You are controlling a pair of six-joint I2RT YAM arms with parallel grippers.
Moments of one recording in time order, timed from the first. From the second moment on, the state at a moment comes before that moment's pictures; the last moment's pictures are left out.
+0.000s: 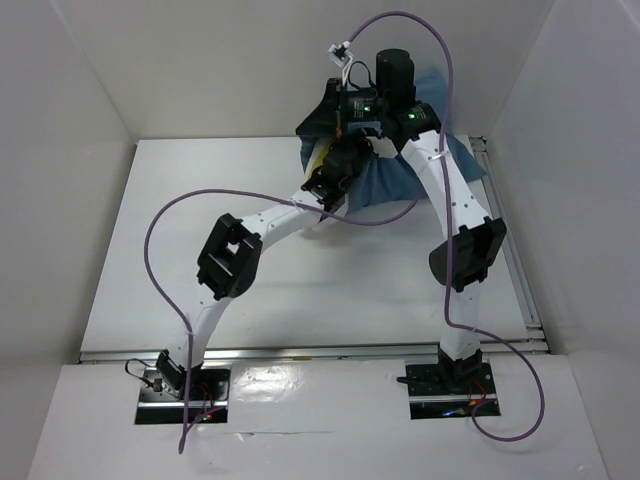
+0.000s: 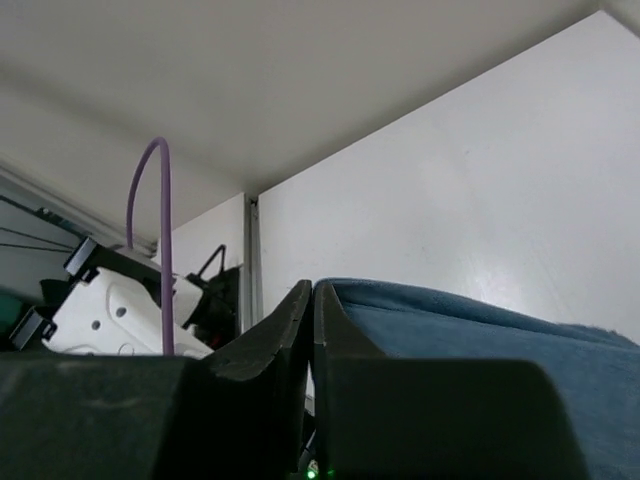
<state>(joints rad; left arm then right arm) -0.72 2.34 2.03 0.47 -0.28 0.81 0.39 2.04 2.33 -0.45 -1.07 0.33</state>
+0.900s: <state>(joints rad) -0.49 1.90 1.43 -0.08 -0.06 0.35 0.04 1.81 2.23 -0.42 -1.23 0.39</state>
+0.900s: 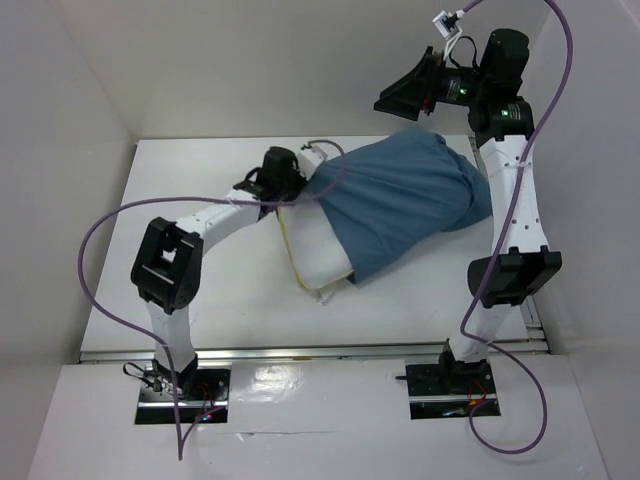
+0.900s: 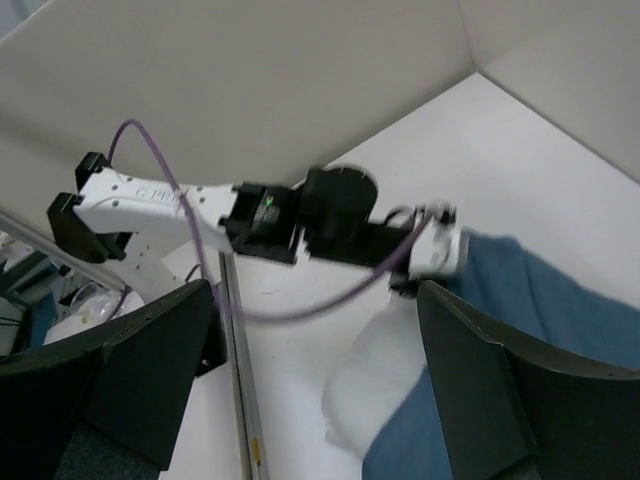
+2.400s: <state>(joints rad) -0.60 1.12 0.81 -0.47 0.27 0.81 0.37 1.49 1.41 -0.96 -0.58 -0.22</state>
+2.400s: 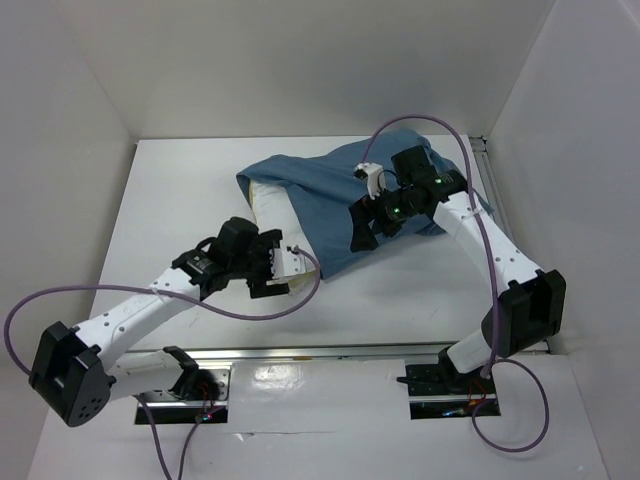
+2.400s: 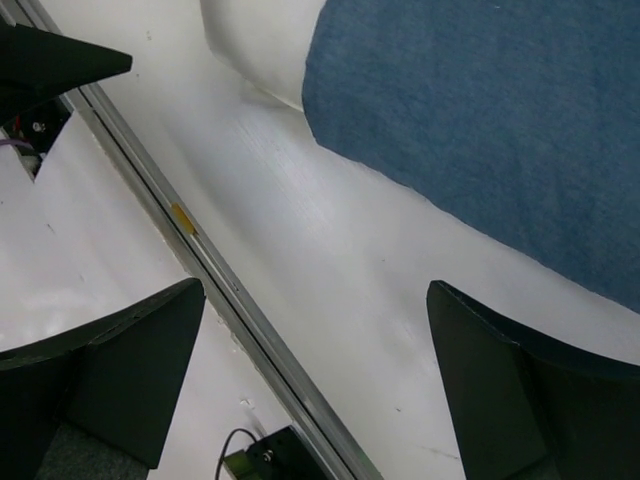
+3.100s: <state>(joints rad) -0.64 1.41 0.68 -0.08 0.22 0.98 0.30 1.49 1.42 -0.96 -0.53 -0.21</state>
